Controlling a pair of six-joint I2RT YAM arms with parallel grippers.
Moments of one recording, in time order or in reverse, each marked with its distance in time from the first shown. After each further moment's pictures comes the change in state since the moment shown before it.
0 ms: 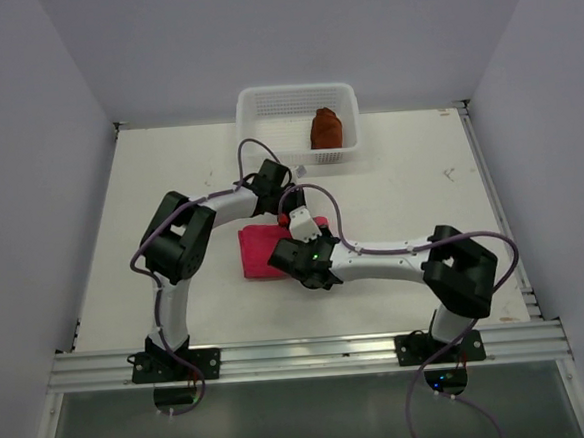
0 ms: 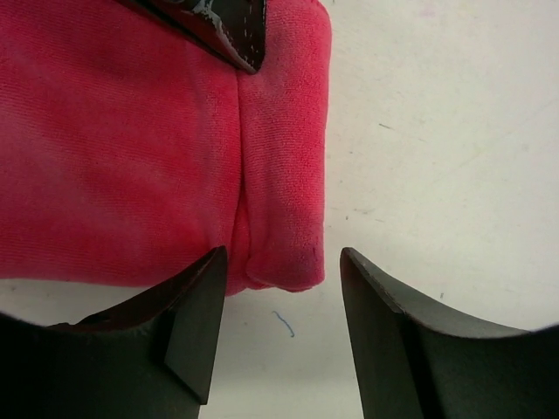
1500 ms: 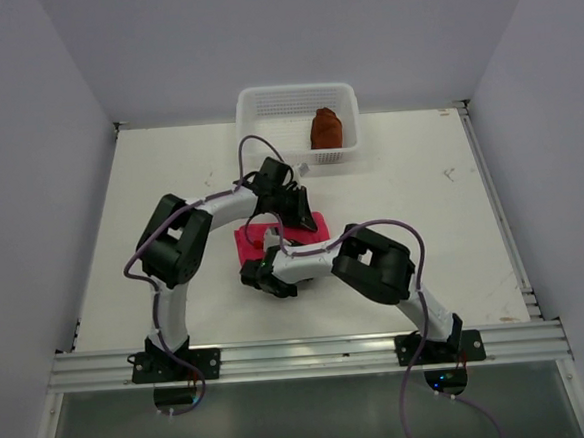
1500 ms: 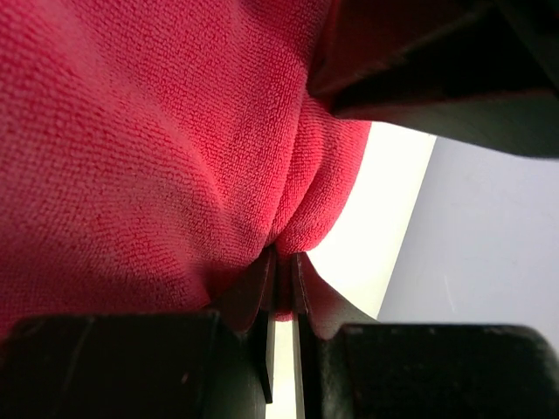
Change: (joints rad) left arm -0.027 -0.054 0.000 -0.026 -0.020 0.026; right arm 0.029 0.489 0.335 -0.335 0.216 -0.157
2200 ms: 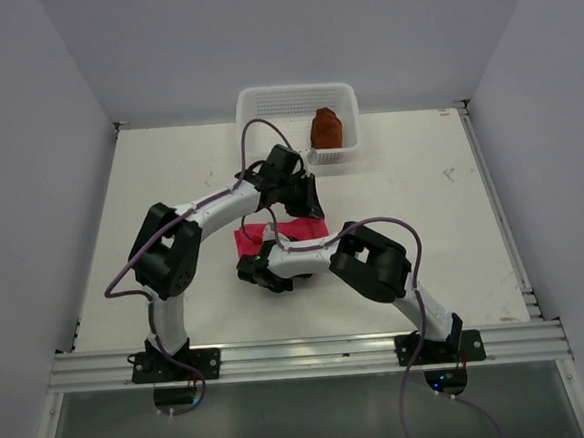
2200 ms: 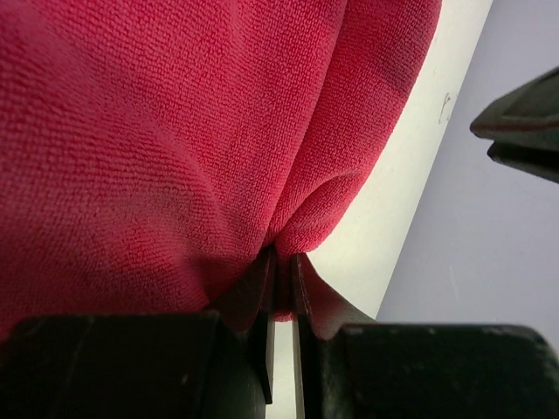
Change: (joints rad) left arm -0.054 -0.083 0.101 -0.106 -0.124 -0.008; right arm -0.010 0.023 0.080 -0.090 -0.042 0.032
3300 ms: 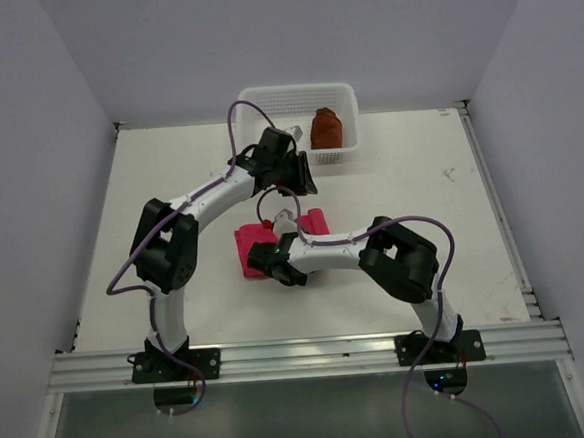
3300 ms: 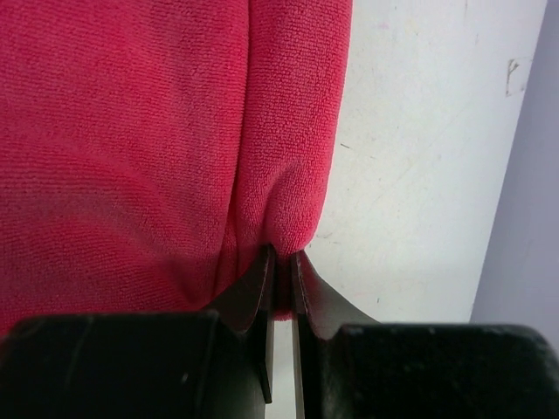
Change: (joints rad) left arm 0.058 0.039 0.137 -0.039 -0.153 -0.030; right arm -0.043 -0.212 -0.182 0.196 -0.050 0.116
